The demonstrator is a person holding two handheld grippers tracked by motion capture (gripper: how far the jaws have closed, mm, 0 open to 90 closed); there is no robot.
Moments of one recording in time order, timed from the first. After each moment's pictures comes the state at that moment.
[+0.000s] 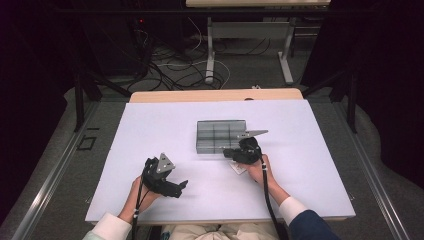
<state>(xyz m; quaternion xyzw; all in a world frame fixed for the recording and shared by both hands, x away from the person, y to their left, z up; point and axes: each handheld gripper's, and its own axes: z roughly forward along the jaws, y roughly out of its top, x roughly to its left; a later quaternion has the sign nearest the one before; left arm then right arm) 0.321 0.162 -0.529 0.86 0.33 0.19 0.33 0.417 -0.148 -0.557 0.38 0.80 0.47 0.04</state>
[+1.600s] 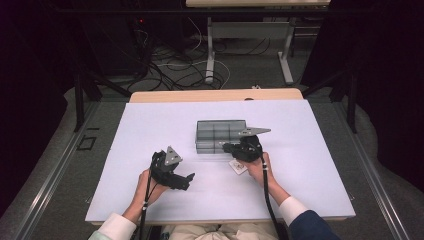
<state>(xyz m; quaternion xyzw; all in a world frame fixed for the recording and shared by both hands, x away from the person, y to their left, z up) 0.340 0.142 -0.519 0.86 0.34 0.19 0.34 0.410 -0.146 -0.538 0.38 0.78 0.50 0.08</state>
